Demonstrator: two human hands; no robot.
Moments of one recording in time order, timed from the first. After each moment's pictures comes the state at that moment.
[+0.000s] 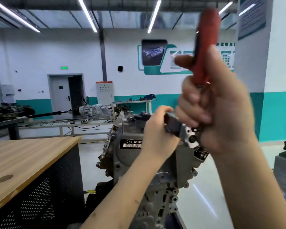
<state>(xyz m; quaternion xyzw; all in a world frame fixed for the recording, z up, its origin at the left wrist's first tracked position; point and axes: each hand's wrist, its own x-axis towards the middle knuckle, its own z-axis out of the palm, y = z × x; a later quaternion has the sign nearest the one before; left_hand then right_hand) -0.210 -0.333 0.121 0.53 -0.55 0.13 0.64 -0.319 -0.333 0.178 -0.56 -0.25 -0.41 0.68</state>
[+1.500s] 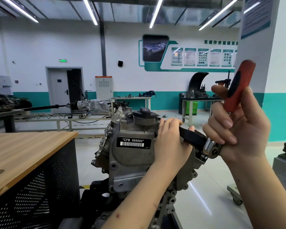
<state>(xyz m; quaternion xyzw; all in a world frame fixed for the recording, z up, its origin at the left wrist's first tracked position) -0.200 -0.380 0.086 0.66 -0.52 0.19 0.50 -0.314 -0.403 0.138 -0.50 -0.20 -0.43 0.73</state>
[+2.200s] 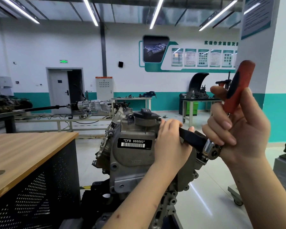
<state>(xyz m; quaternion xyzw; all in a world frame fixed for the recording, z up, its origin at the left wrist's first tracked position) -0.199 -0.378 0.087 0.66 -0.52 0.19 0.51 -0.311 -0.400 0.139 -0.50 -0.21 -0.42 0.73</state>
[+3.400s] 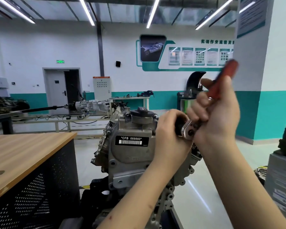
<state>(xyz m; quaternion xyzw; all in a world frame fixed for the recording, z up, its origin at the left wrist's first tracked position) -0.223 -0.360 0.099 0.49 -0.54 0.20 0.65 -0.293 -0.377 0.157 -0.37 -0.11 -0.54 0.75</state>
